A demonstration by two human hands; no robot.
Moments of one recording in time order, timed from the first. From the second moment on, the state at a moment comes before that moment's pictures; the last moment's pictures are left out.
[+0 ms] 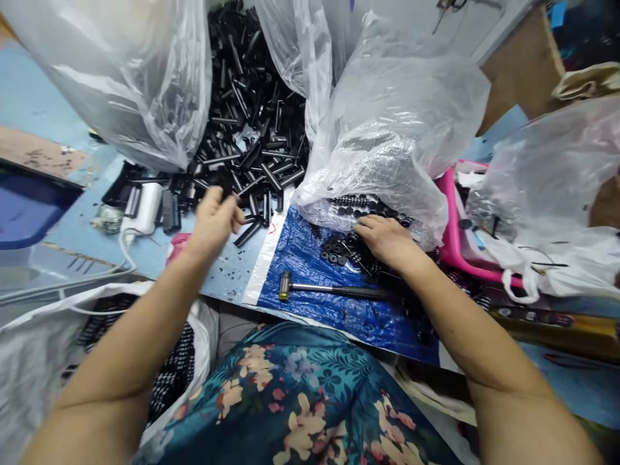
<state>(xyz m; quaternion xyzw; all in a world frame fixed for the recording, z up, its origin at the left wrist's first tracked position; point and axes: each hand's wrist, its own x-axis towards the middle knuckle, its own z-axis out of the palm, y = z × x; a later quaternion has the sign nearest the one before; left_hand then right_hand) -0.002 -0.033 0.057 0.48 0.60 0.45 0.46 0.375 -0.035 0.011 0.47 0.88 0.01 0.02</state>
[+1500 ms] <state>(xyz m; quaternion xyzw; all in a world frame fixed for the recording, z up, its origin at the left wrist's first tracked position) 0.107 -0.129 0.030 0.42 0.50 0.44 0.62 0.272 -0.145 0.011 0.40 0.80 -0.13 -0.42</state>
